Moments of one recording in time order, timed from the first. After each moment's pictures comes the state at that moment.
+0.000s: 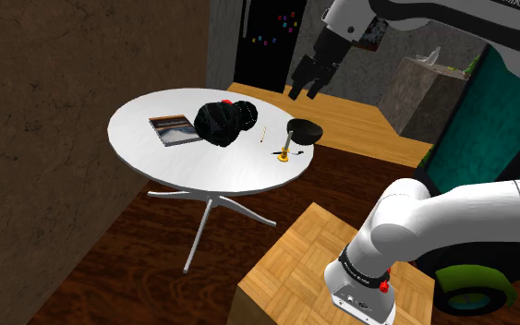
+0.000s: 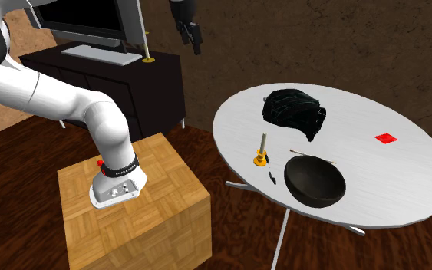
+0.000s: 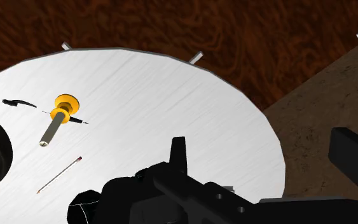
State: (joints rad) arm 0.02 -0.81 -0.07 -2.28 0.06 1.68 0.06
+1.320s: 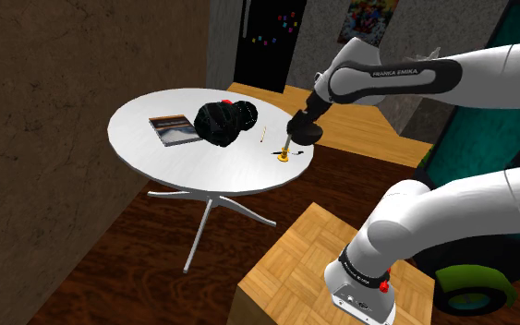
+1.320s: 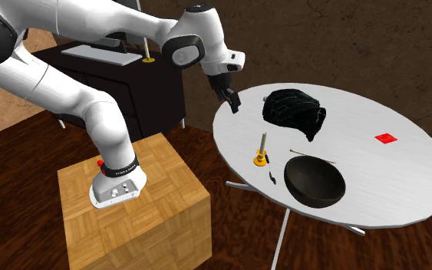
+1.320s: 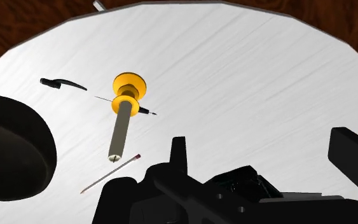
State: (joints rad) arm -0.07 -0.67 -0.36 -2.64 -0.10 2.31 -0.25
